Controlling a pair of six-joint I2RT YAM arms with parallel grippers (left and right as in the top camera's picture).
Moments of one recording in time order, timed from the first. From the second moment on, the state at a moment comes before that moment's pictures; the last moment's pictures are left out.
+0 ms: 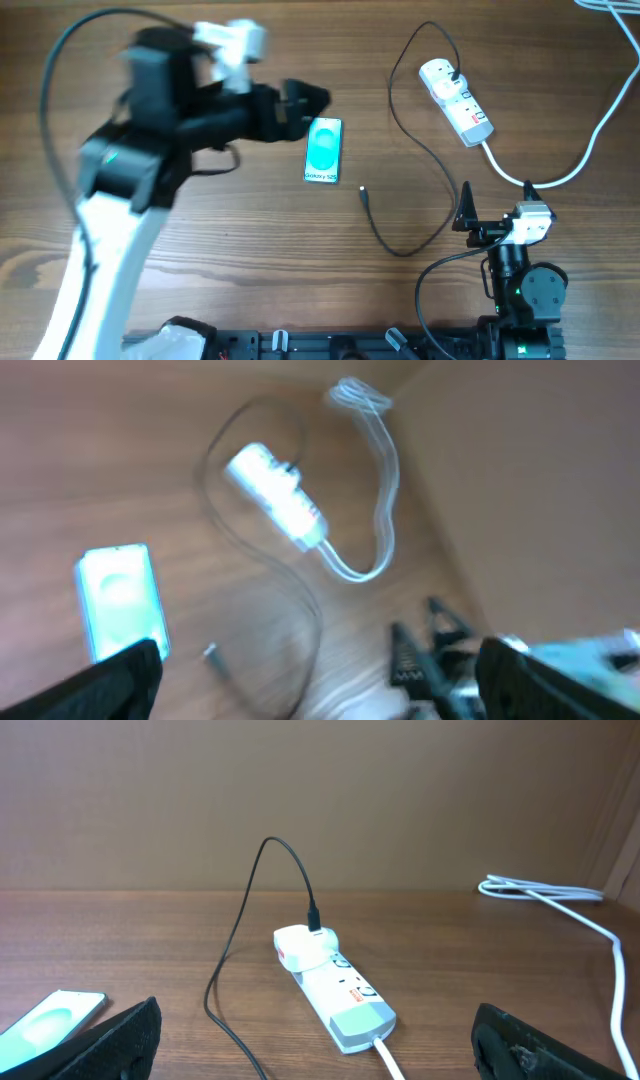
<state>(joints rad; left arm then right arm) -0.32 1.35 1.59 -0.90 0.52 -0.40 -0.01 0.01 0.01 0.00 -0.02 0.00</state>
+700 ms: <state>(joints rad) -0.58 2.10 1.96 -1.17 -0.07 -0.49 -0.01 0.01 0.01 0.00 -0.02 0.00</state>
